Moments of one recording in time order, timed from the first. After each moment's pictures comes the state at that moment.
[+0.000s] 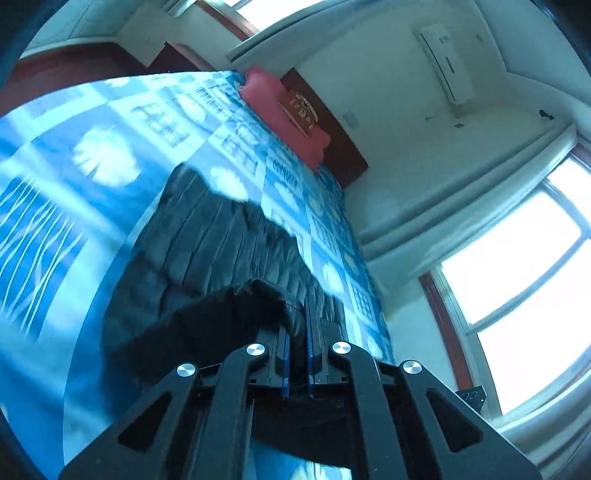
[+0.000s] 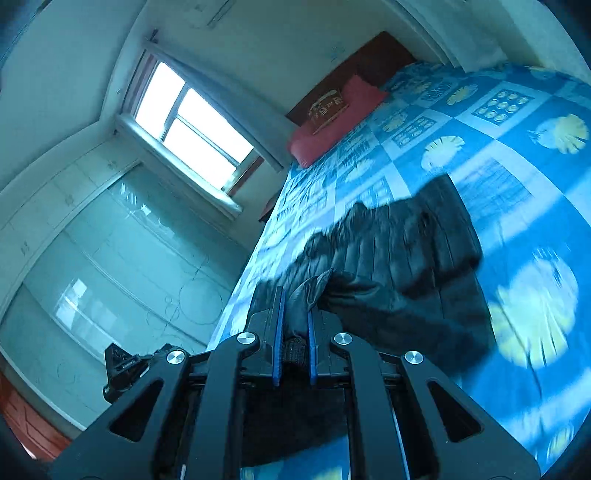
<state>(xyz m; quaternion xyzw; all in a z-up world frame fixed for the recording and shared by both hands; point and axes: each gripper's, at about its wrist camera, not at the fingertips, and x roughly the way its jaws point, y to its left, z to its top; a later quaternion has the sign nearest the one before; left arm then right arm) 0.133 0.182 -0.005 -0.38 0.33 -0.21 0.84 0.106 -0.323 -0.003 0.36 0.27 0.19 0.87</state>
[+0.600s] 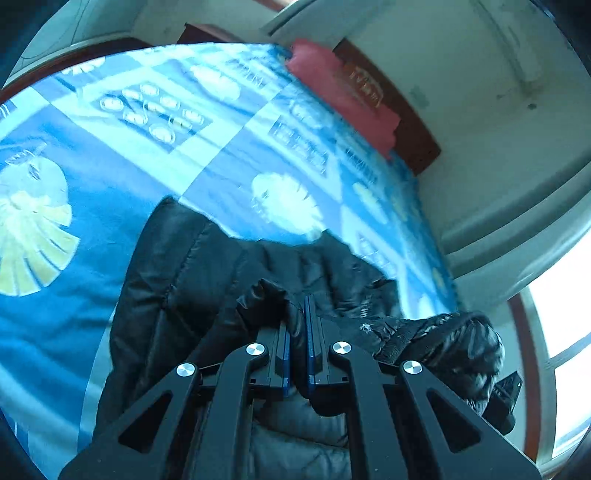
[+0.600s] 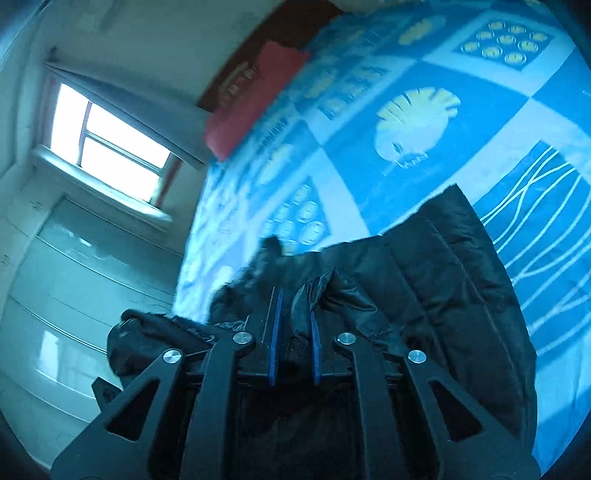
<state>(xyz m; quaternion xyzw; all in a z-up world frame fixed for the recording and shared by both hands) 0.369 0.168 -0.117 -0.32 0.42 -0.12 0.84 0.364 -0.350 -0.122 0.39 0.38 0.09 0.83</state>
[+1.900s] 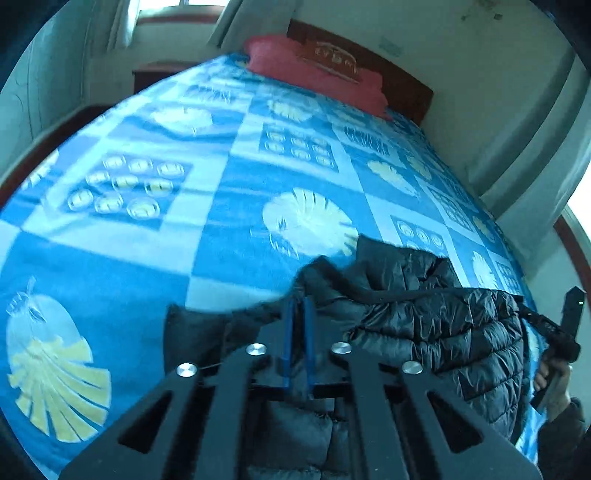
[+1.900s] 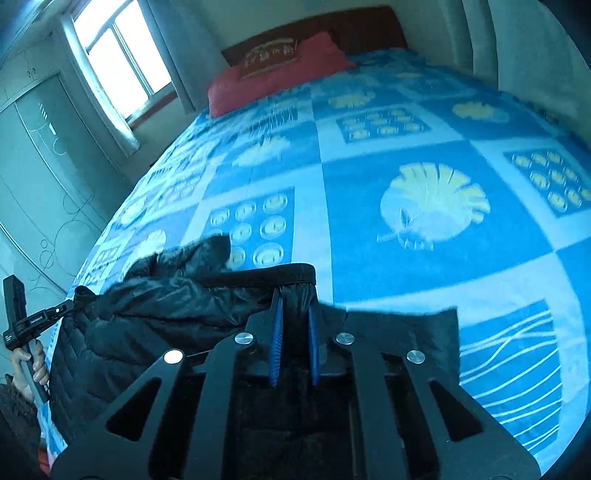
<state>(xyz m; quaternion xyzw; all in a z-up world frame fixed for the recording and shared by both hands) 0.421 0.161 -0.101 -0.14 0.43 -0.12 0.89 0.418 -0.329 -0.094 0.15 0.38 0.07 0.91</state>
